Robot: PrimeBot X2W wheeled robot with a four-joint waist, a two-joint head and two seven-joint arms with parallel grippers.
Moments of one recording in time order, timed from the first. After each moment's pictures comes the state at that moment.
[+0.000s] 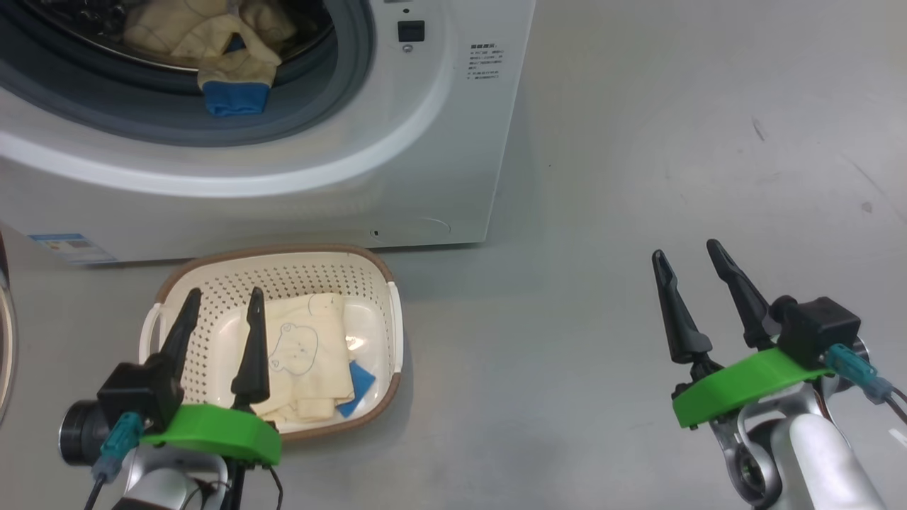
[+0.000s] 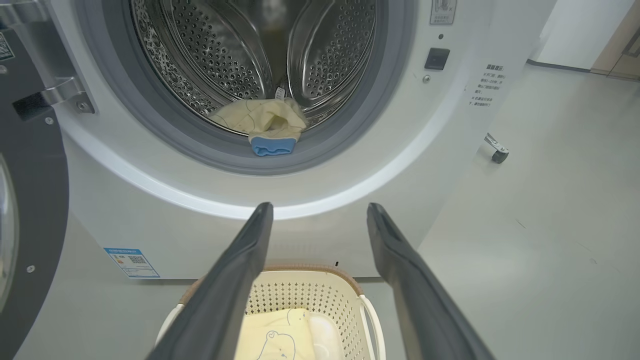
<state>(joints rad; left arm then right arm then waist) -0.23 0.42 -0.49 0.04 -0.55 0.25 -0.22 -0.10 -0.04 0.09 0.08 0.19 0.13 -0.16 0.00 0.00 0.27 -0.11</state>
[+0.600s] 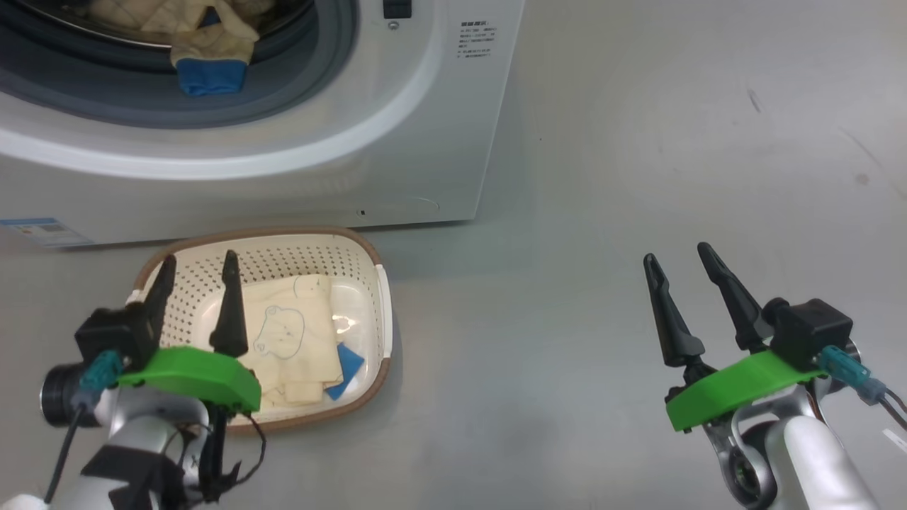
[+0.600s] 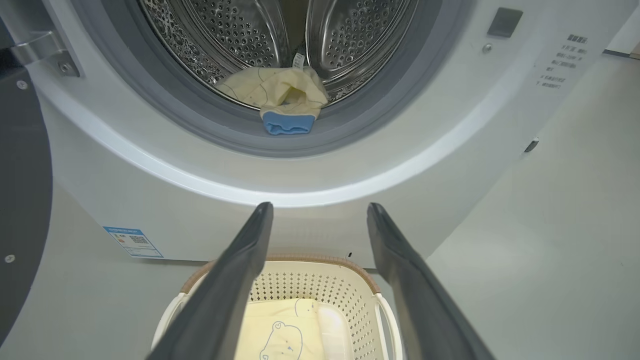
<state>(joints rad) -0.34 0.41 -0.48 0.15 -0.61 0.25 -0.18 -0.10 -0.04 0.11 0.06 0.20 0.13 -0.15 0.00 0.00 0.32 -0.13</state>
